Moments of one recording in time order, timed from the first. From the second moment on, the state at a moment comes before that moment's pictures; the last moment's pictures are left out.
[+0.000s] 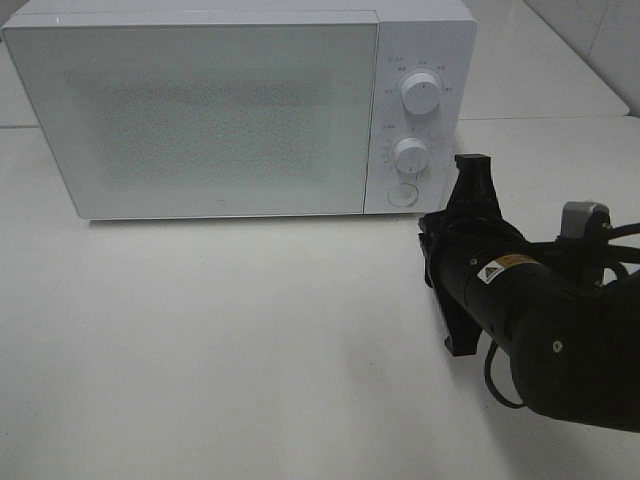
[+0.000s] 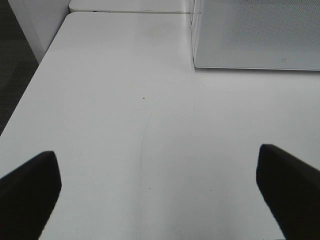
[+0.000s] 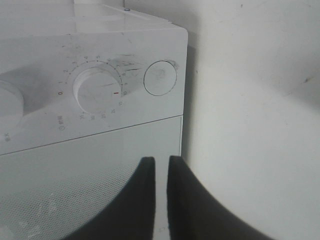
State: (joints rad) left arm 0.01 0.00 -0.50 0.02 1.05 -0.02; right arm 0.84 1.75 -0.46 0.88 -0.99 1.27
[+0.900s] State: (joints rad) left arm 0.01 0.00 -0.50 0.02 1.05 -0.02; right arm 0.81 1.90 -0.59 0.86 -0.94 1.31
